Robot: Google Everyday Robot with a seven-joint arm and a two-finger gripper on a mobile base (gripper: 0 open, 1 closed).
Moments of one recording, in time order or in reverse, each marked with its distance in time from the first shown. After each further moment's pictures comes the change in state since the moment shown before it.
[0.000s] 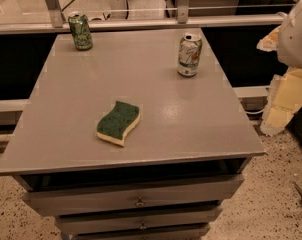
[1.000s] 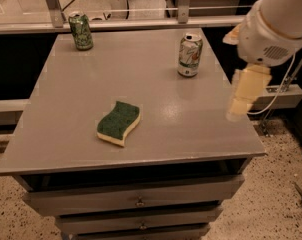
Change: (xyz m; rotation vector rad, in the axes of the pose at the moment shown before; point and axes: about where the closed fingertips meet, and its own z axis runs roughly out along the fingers) arm -0.047 -0.029 0.033 0.042 -0.057 -0.103
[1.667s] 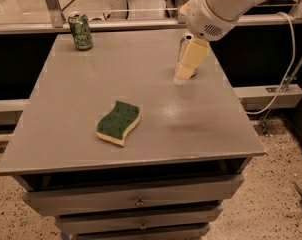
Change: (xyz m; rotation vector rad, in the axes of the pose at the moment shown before) arm -0.098 -0.093 0.042 0.149 -0.215 -0.056
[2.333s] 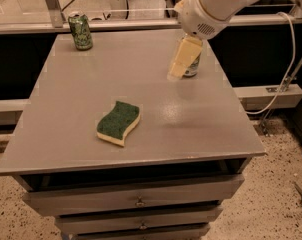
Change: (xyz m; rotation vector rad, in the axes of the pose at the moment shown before) arm -0.014 -0.007 0.010 0.011 -0.032 -0.009
